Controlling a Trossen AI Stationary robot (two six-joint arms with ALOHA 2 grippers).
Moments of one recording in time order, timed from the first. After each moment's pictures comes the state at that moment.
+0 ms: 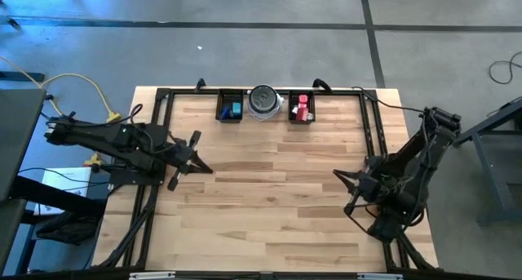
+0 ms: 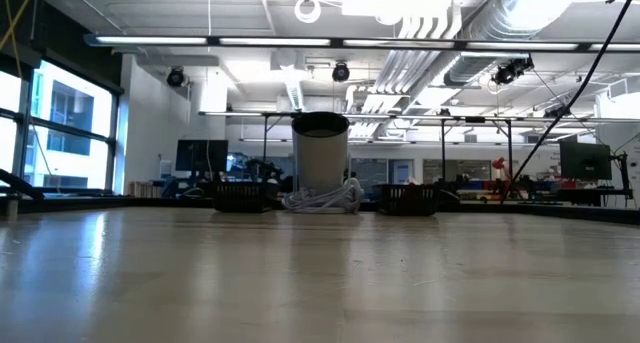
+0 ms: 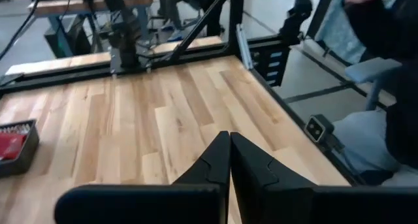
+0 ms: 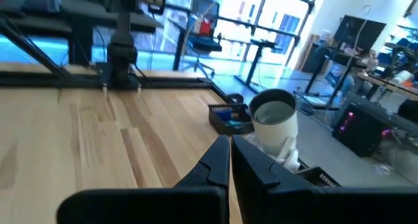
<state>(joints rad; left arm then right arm) -0.19 0.70 0.77 -0.32 0.12 0.05 1.01 1.32 1.05 -1.34 1.44 1.36</state>
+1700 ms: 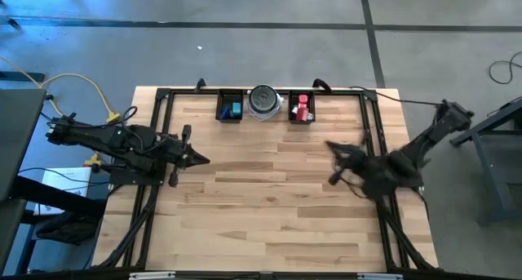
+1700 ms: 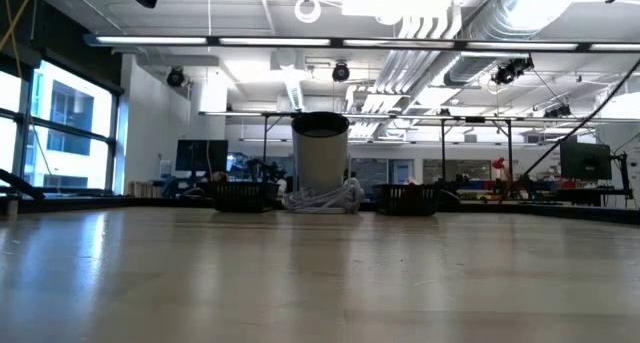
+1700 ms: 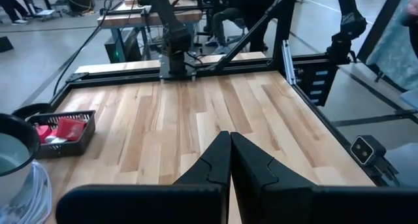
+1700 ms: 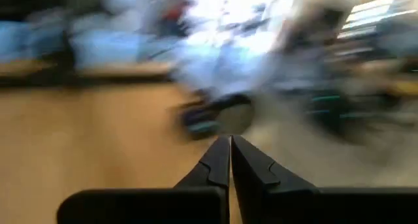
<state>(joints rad) -0.23 0.57 0.67 -0.26 -0.11 0.00 0.69 1.02 0.88 -0.51 1.40 0.44</state>
